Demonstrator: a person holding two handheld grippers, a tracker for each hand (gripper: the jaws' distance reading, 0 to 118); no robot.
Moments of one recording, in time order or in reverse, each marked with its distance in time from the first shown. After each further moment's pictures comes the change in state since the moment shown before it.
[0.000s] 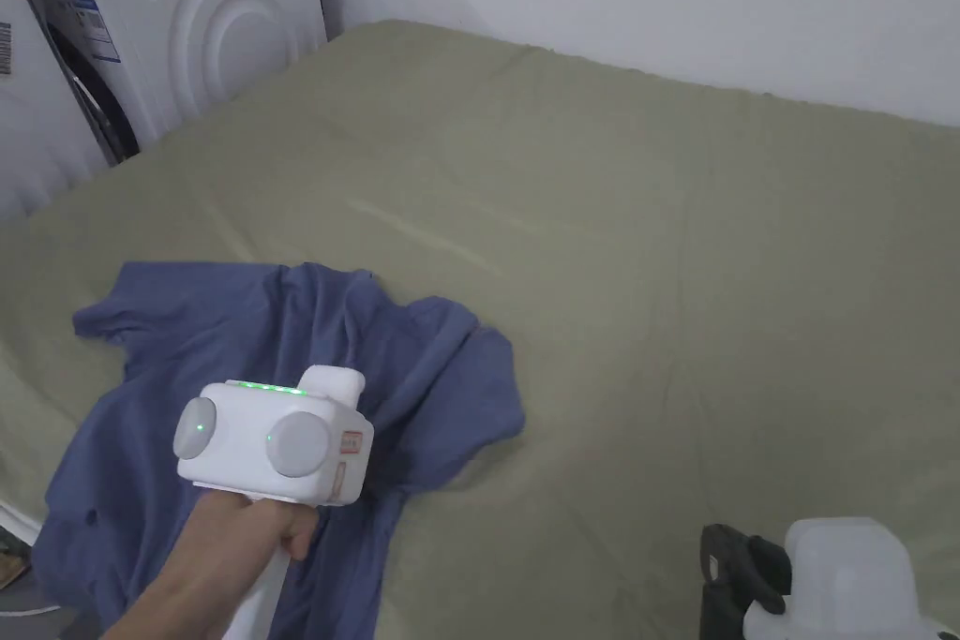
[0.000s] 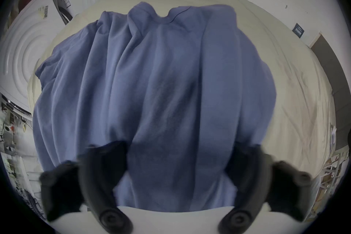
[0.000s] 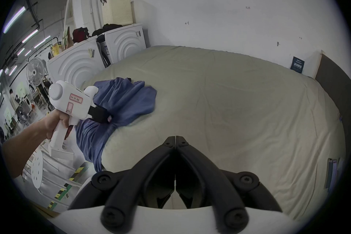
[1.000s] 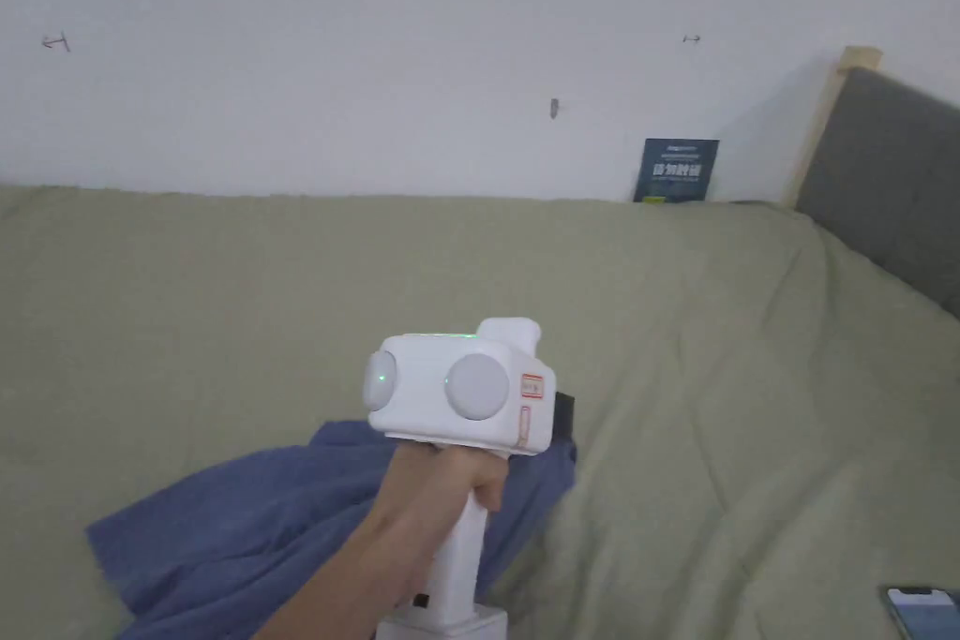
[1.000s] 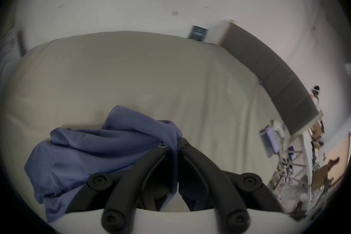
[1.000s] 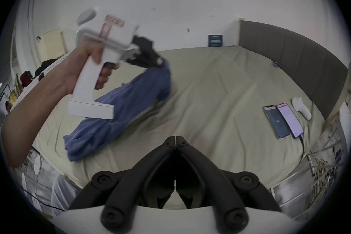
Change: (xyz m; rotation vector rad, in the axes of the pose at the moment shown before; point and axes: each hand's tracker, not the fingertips) left arm 0.557 0.066 0.038 0.092 -0.685 -0.508; right arm 0.171 -0.083 0.162 0.039 -0.455 -0.353
